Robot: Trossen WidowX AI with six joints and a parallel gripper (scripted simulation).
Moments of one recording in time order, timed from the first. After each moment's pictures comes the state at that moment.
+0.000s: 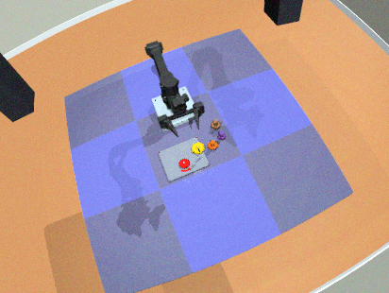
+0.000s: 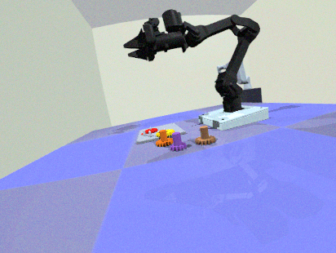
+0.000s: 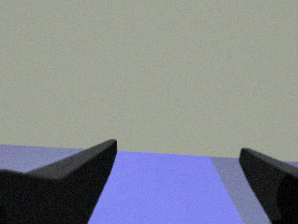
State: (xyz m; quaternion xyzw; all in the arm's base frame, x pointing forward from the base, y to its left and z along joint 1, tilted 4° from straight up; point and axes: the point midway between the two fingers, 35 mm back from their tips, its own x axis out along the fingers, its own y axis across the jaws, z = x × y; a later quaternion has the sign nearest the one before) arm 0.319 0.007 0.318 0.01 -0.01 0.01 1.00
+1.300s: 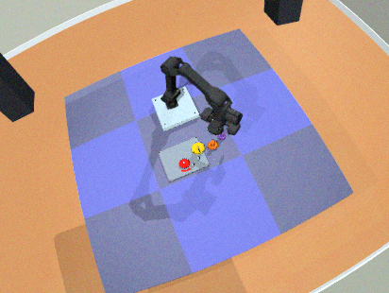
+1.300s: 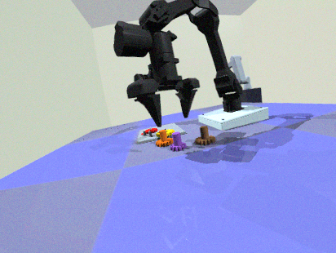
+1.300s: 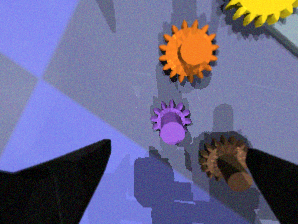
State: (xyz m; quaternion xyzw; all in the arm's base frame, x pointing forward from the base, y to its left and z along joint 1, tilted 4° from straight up) arm 0.271 0.177 0.094 0.34 0.61 -0.29 0.66
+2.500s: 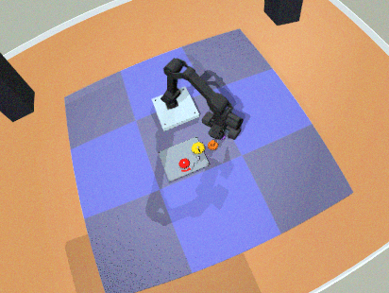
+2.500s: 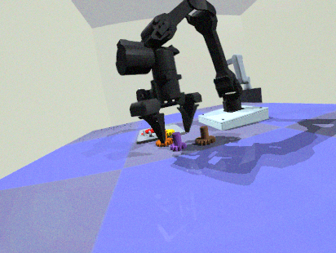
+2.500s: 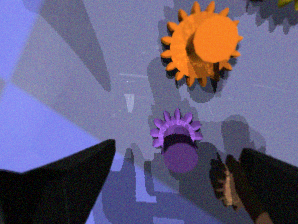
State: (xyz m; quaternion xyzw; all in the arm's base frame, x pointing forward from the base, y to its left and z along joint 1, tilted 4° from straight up) arm 0.276 0.181 0.057 0.35 0.61 -0.29 0.65
